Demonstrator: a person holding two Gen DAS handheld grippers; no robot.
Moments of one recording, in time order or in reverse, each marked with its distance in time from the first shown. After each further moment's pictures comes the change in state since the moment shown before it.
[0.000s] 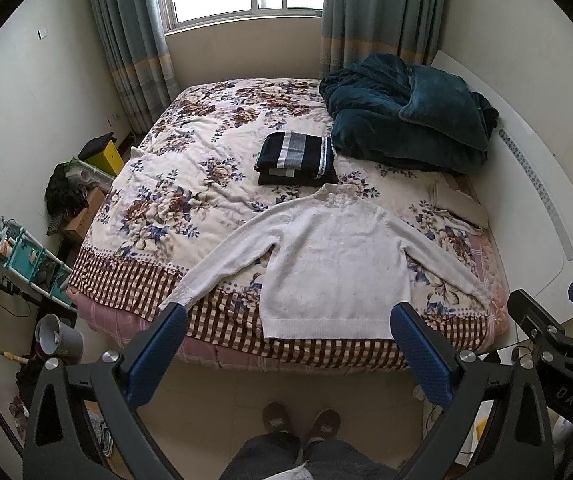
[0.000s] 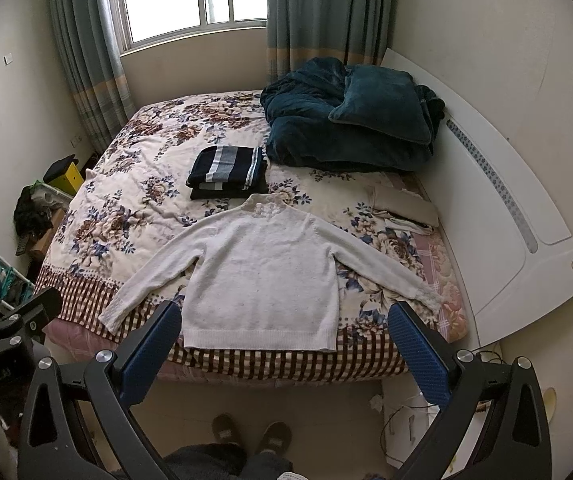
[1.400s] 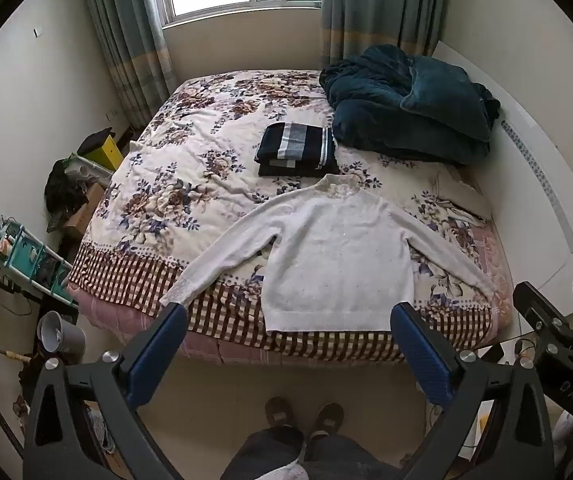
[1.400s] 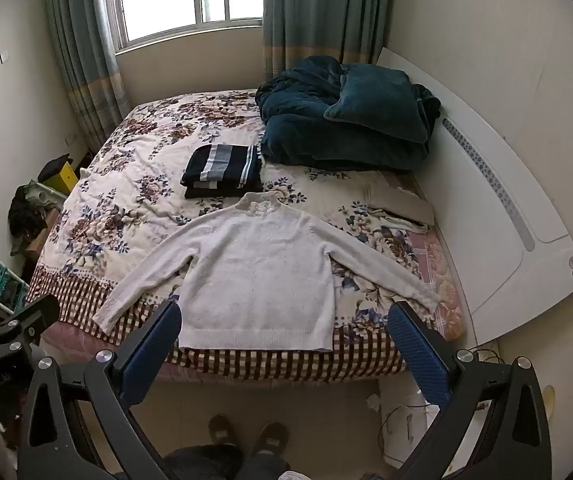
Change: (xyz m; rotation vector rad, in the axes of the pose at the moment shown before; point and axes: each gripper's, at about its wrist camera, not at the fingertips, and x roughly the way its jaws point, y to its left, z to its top) left arm 0.011 0.005 -0.009 0.013 0.024 0.012; right arm 0.009 -0.004 -0.005 -0.002 0.002 -0.005
